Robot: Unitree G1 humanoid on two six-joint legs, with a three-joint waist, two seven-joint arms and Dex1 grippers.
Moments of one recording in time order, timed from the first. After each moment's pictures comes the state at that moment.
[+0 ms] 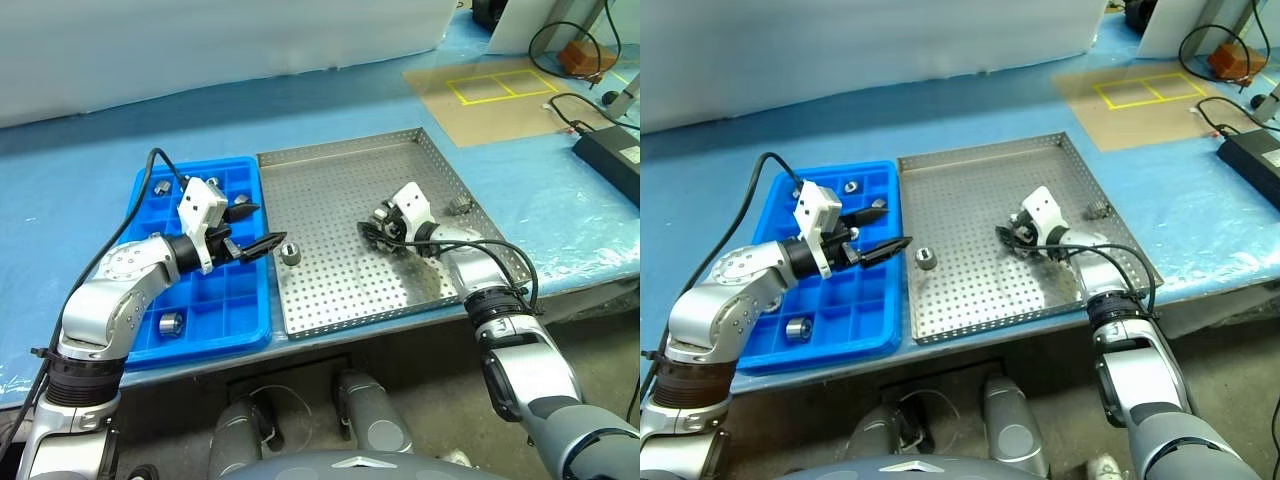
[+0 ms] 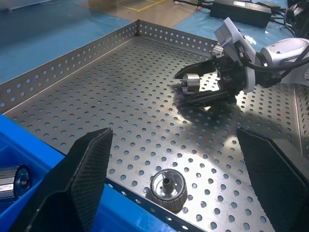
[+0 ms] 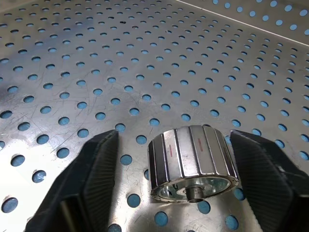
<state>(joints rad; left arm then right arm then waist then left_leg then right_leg) -0.31 0.56 0.08 -0.32 -0.53 0.63 -0.74 -0.70 -0.37 0.08 0.75 0.01 -0.02 0.67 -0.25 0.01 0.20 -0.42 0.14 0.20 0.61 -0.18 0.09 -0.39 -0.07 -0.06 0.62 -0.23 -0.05</state>
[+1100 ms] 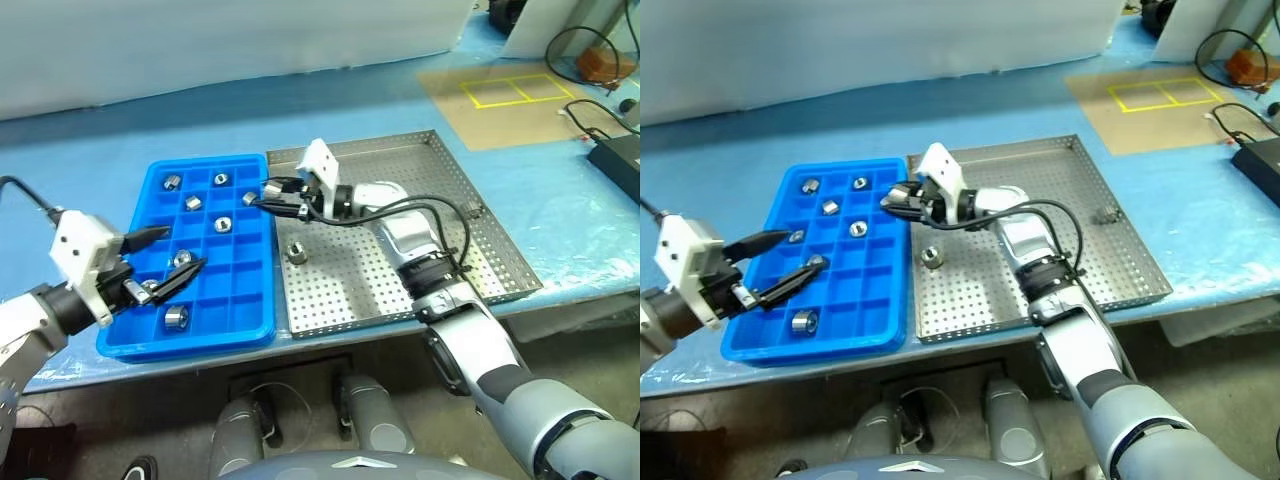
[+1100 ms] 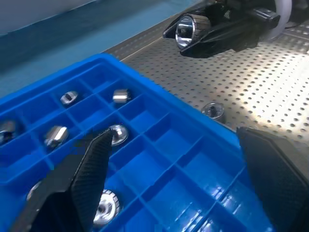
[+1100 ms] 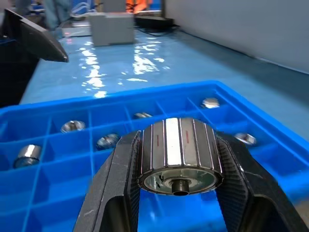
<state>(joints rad) 0.24 0.72 0.66 -0.73 -0.73 0.72 -0.64 -0.96 -0.04 0.21 0.57 0.16 0.16 1.01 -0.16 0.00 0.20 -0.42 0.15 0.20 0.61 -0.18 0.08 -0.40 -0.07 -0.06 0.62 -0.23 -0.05</state>
